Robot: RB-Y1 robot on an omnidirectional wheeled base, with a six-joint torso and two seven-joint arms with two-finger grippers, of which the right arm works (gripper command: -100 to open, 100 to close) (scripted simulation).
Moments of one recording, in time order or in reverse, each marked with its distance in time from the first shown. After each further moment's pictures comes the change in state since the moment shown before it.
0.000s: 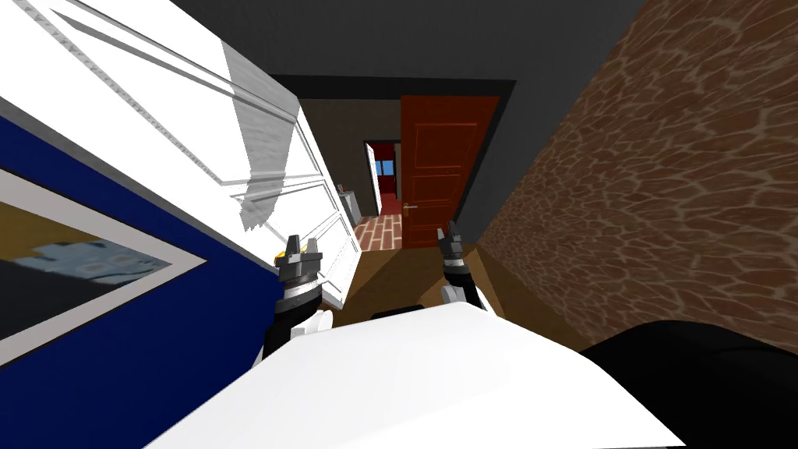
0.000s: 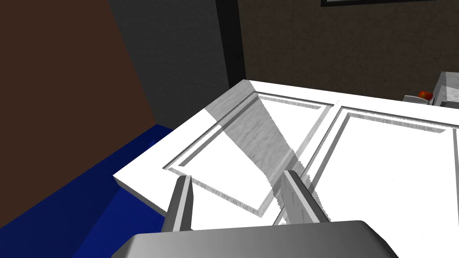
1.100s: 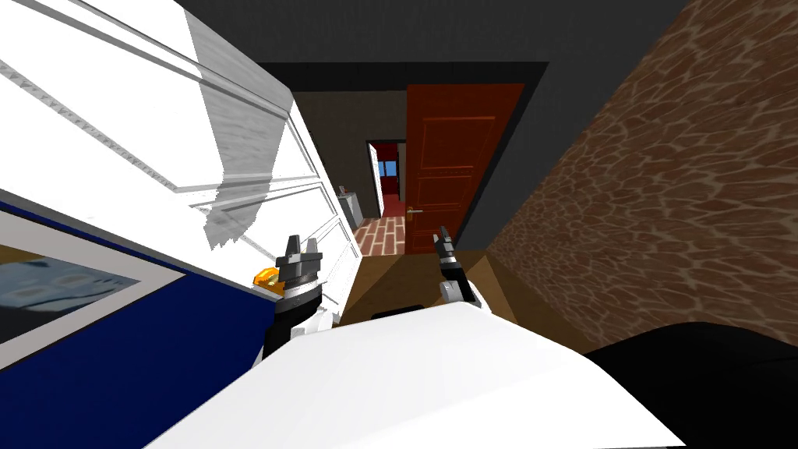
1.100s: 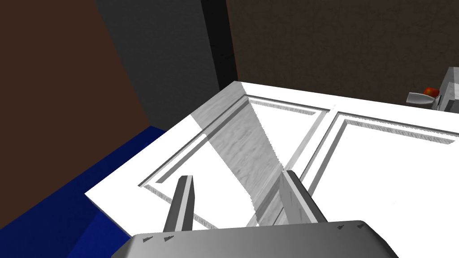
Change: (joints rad) arm -0.122 -0.073 -0.036 0.220 -0.068 0.066 0.006
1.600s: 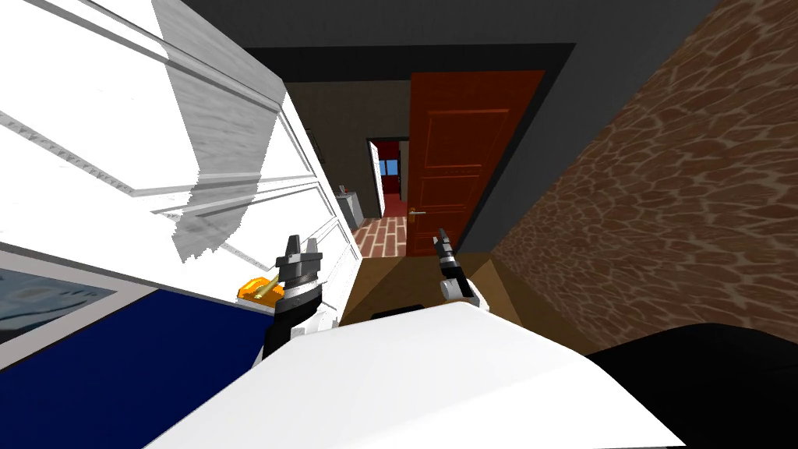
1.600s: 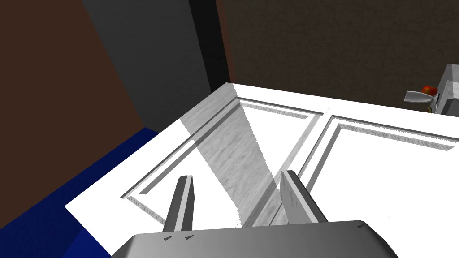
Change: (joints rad) arm -0.045 -0.032 -0.017 0.093 -0.033 0.032 0.000
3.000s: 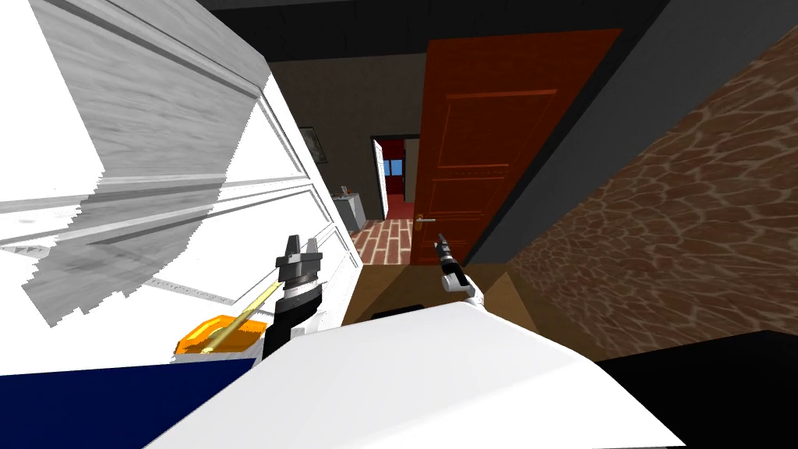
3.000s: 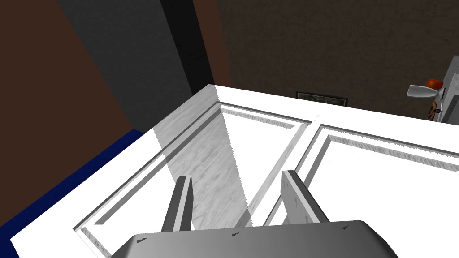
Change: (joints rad) arm -0.162 -0.079 -0.051 0.316 -0.099 0.083 0.006
